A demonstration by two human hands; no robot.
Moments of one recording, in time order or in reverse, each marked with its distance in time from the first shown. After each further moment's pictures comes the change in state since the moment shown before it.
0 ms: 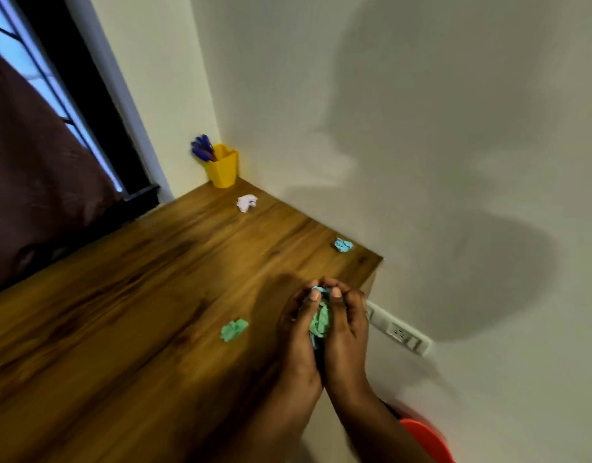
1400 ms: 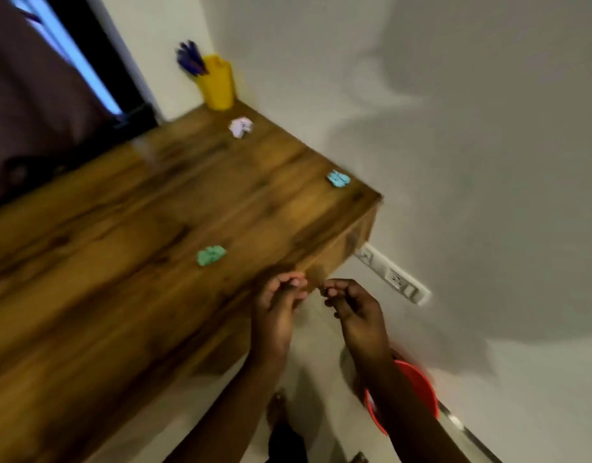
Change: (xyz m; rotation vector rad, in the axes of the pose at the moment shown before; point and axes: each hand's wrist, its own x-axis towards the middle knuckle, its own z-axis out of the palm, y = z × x) left_hand -0.033 -0.065 -0.003 0.443 0.347 0.061; right_hand 0.001 0.047 -0.121 -0.229 -0.377 0.331
